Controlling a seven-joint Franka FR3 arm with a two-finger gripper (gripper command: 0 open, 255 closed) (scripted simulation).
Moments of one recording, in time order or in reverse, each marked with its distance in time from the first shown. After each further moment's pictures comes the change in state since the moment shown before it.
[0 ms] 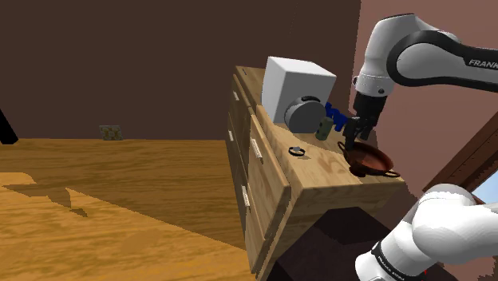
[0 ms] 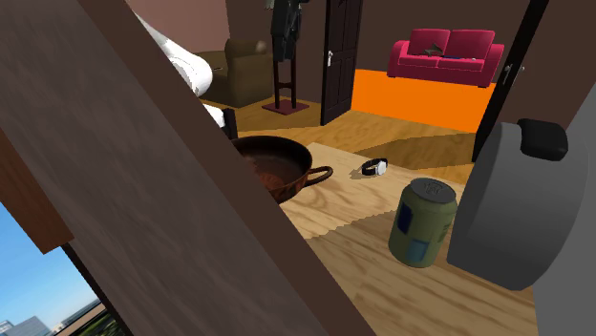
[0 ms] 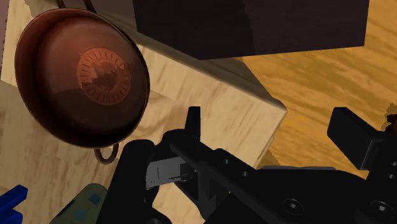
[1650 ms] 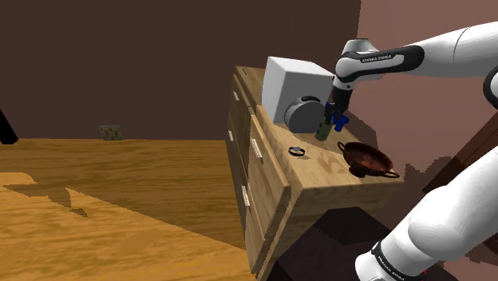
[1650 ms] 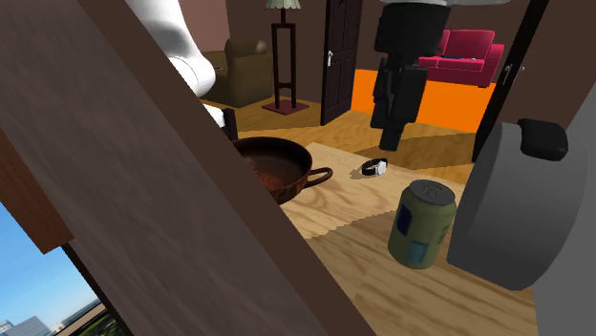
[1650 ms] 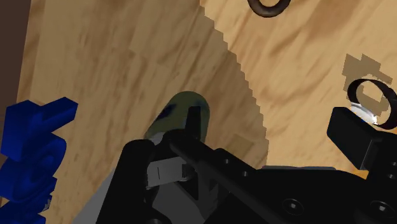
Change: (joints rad) arm -0.095 0.681 -0.360 0.378 -0.077 0.422 -0.457
